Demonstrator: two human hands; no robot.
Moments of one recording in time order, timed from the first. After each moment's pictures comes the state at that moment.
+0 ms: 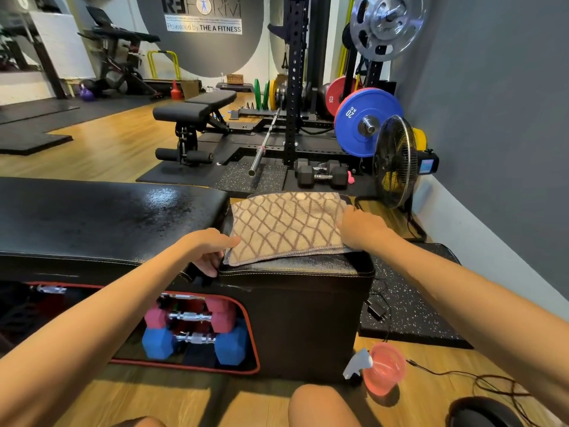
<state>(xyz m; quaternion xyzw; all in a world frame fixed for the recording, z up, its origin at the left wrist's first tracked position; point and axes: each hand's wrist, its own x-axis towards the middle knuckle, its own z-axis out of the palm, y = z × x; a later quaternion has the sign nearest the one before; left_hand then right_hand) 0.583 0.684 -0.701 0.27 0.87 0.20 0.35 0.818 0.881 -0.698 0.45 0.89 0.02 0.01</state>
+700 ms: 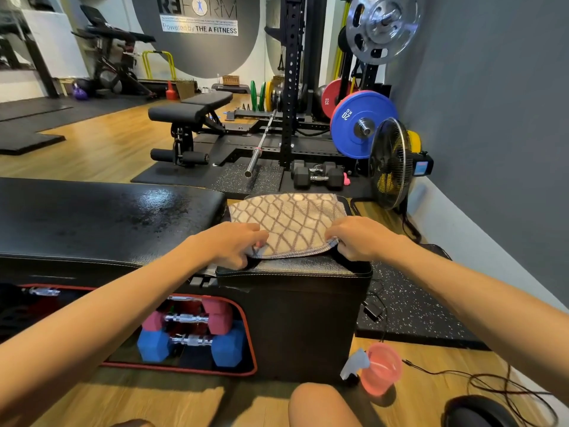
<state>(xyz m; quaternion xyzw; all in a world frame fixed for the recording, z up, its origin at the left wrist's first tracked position) 0.602 0.695 -0.692 0.74 0.67 -0.08 -0.01 0.842 0.878 -0.693 0.16 0.98 0.07 0.01</state>
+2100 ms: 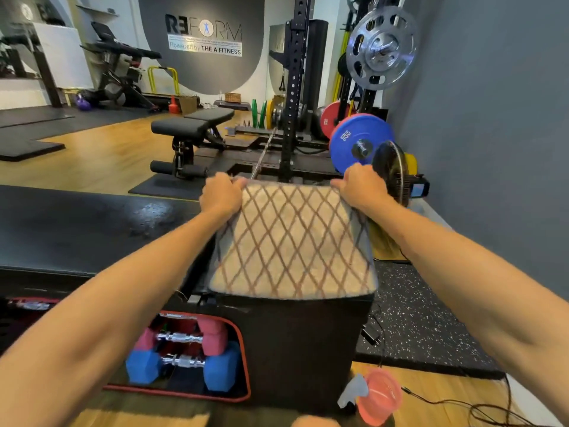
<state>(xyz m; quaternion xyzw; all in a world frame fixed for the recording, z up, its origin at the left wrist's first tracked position) 0.557 0.759 -0.642 0.30 0.86 0.41 -0.01 0.780 0.919 -0.601 0.44 0.86 -0.05 -0.24</state>
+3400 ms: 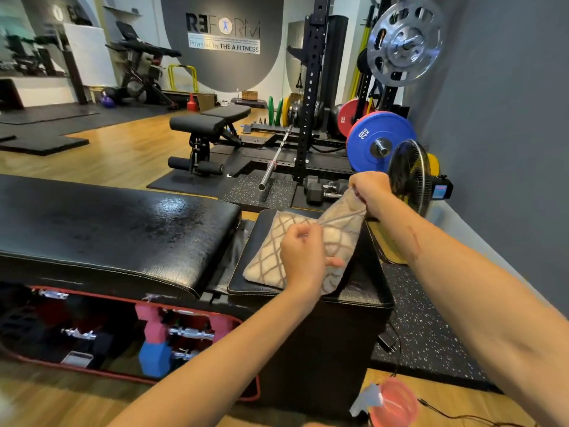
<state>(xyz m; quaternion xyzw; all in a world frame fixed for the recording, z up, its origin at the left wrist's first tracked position) 0.737 0.721 -0.677 0.22 0.56 0.76 0.25 0.748 0.931 -0.616 0.49 0.66 -0.45 -0.34</state>
